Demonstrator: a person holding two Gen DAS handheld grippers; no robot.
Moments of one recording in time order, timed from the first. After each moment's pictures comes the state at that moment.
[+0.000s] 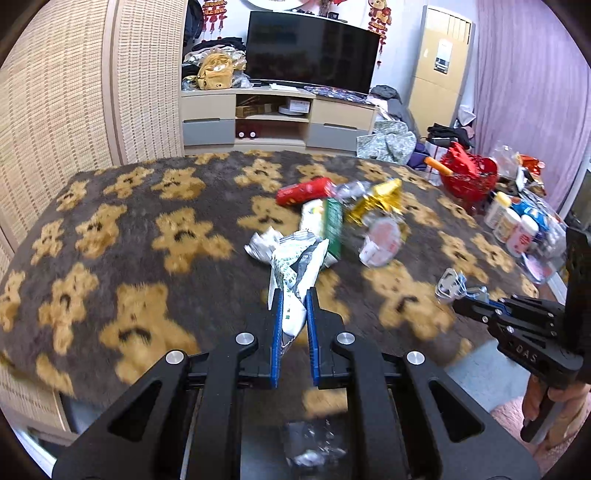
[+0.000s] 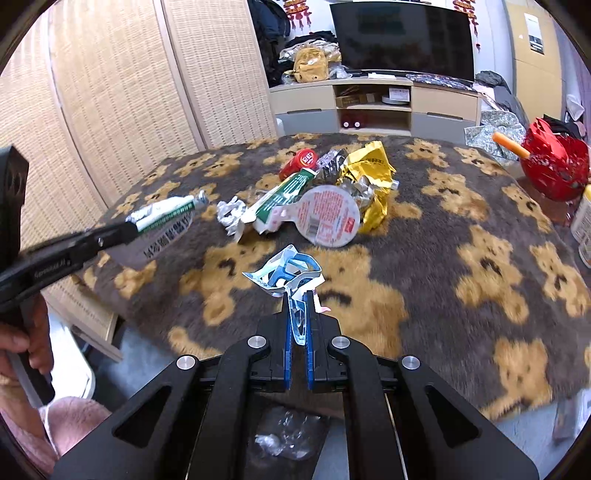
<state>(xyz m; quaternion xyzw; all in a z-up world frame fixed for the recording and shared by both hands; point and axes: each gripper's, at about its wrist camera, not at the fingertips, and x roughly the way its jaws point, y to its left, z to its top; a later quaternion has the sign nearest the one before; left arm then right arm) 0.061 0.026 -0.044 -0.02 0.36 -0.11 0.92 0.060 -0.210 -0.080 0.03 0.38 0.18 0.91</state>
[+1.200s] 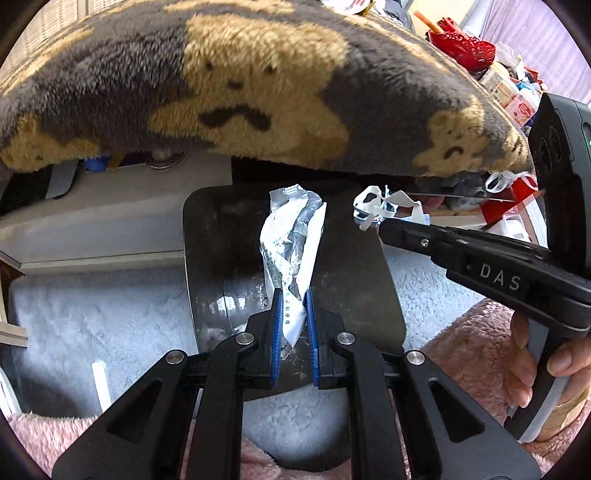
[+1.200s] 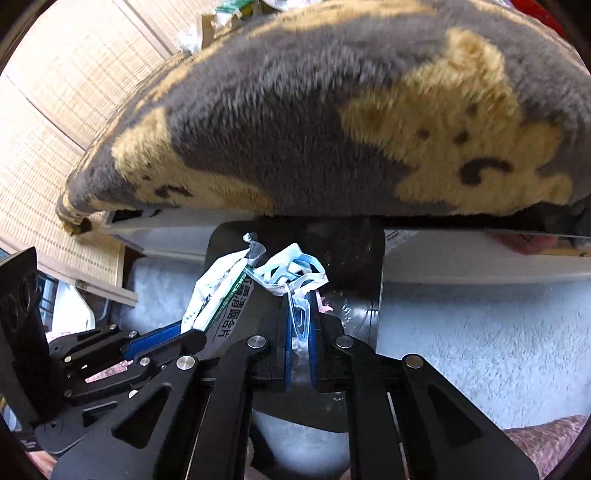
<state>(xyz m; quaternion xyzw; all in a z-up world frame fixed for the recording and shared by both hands) -0.033 -0.026 -0.236 -0.04 0.55 -0.15 0.82 0.000 -0.193 -0.241 0.11 0.54 0.18 0.81</state>
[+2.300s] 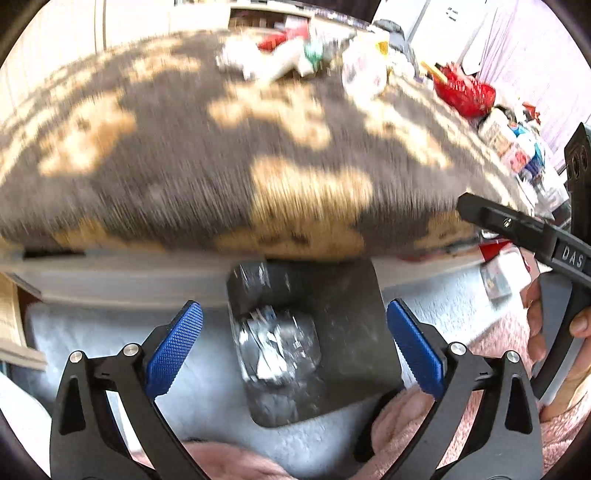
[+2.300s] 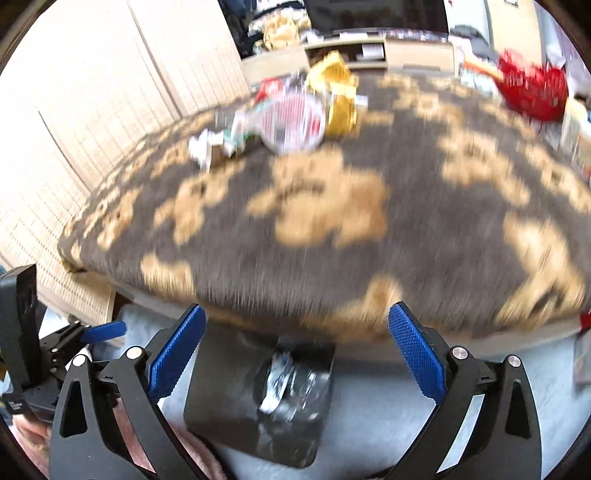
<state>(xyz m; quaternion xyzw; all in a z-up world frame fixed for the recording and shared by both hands) -0.006 0.007 -0.159 -0.05 0.49 -0.13 0.86 0.035 -0.230 -0.137 0.07 0.43 0.15 0.89</state>
